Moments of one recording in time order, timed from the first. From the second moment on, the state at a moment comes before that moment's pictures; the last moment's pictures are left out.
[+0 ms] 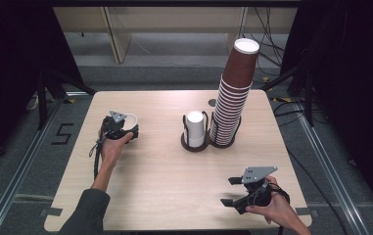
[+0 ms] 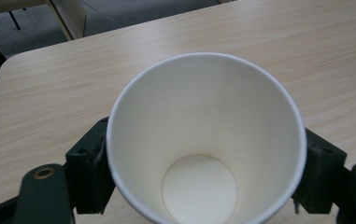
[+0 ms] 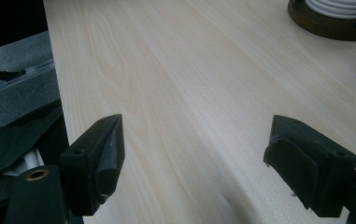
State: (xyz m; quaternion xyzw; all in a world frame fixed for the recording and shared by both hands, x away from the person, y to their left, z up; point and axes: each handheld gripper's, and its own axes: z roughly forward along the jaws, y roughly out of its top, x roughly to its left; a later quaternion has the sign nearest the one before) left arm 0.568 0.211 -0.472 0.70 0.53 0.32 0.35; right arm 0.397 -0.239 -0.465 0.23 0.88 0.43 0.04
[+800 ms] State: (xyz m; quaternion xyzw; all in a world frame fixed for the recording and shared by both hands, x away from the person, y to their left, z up) left arm 0.550 0.226 -0.489 0.69 0.55 0.26 0.39; right arm 0.396 -0.236 -0.468 0.23 0.88 0.42 0.03
